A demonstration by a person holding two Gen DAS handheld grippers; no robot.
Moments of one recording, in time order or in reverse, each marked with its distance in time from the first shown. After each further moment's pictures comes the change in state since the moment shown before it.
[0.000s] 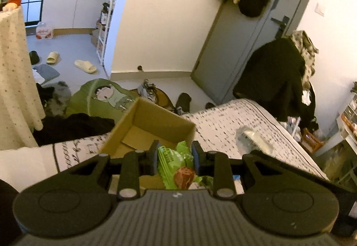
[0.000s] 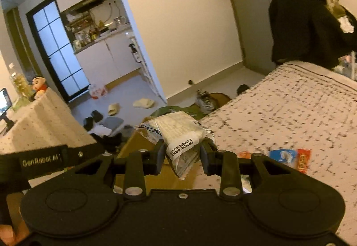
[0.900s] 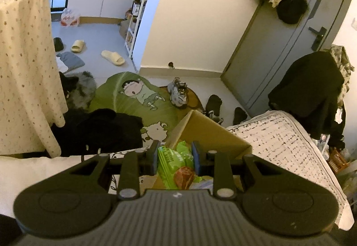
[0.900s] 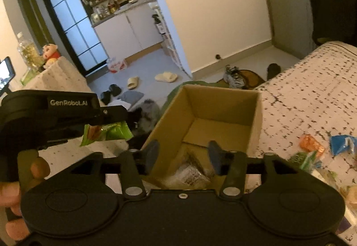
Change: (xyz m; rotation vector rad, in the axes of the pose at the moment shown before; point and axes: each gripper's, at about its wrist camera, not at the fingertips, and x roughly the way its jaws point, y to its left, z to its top) left arm 0.054 0.080 0.030 -0.096 0.037 0.110; right arm 0.066 0.059 -0.025 -0.032 0.127 0.063
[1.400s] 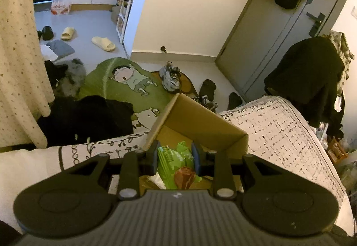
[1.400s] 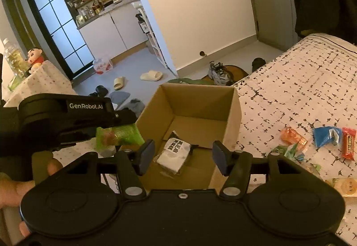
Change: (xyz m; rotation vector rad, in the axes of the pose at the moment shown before) left arm 0.034 -0.020 -0.008 0.015 0.081 -0.030; right arm -0.007 -0.012 0.002 0.032 0.013 -0.061
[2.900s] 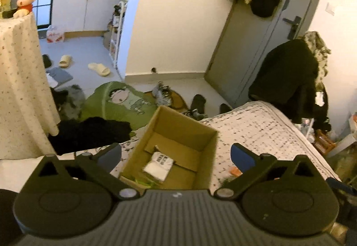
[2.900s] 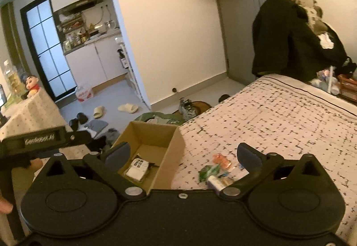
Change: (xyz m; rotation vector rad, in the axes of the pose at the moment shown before) left arm -0.094 -0.036 -0.023 0.104 -0.121 -0.018; right arm -0.132 -0.051 0.006 -0.020 -0.184 -0.144
